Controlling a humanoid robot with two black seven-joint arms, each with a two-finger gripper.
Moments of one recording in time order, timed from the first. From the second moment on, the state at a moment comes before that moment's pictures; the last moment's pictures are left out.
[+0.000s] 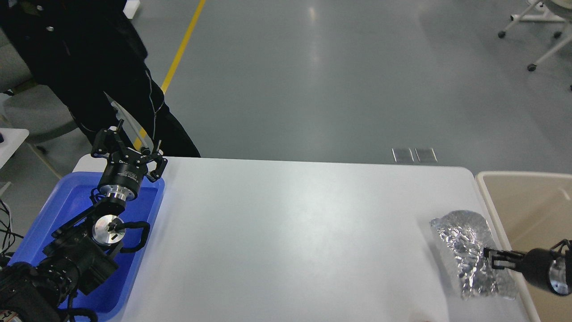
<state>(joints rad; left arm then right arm) -0.71 0.21 -0.76 -0.21 -0.11 -0.63 -0.56 0.69 -0.82 -0.11 0.79 -1.32 -0.11 0.44</state>
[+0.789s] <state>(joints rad) -0.71 0.21 -0.76 -0.21 -0.11 -0.63 -0.56 1.20 -1.35 -0.12 1.30 -1.34 0.32 0.45</state>
